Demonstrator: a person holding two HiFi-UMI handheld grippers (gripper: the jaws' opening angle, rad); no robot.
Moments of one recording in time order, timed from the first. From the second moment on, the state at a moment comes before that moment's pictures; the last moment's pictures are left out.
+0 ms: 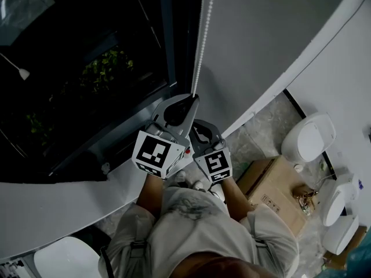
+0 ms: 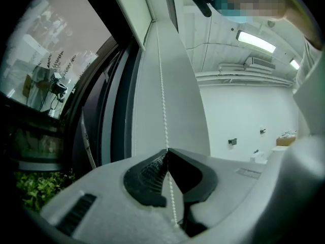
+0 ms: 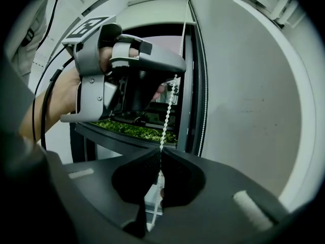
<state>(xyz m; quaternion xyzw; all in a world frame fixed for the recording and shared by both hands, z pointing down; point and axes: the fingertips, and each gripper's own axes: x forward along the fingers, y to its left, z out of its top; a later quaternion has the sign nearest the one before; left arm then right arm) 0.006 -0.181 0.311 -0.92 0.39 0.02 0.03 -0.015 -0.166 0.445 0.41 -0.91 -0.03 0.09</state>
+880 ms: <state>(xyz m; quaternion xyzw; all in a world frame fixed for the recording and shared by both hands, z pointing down) 0.011 -0.190 0.390 -0.92 0.39 -0.03 -0.03 -0.010 -0.171 0.523 0.41 -0.90 0.01 0.16</state>
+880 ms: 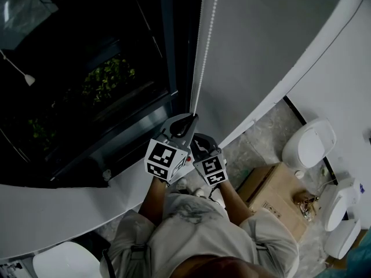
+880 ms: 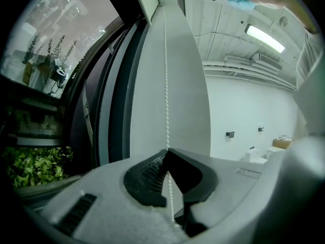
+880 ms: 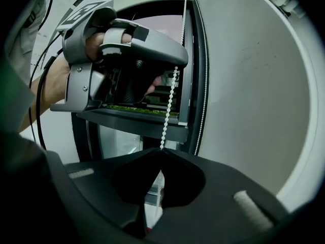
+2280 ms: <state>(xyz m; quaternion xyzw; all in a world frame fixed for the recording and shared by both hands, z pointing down) 0.012 -0.187 0.428 -0.92 0.39 -0.06 -0.05 0.034 -0.160 0.422 0.44 -0.90 0.02 0.04</state>
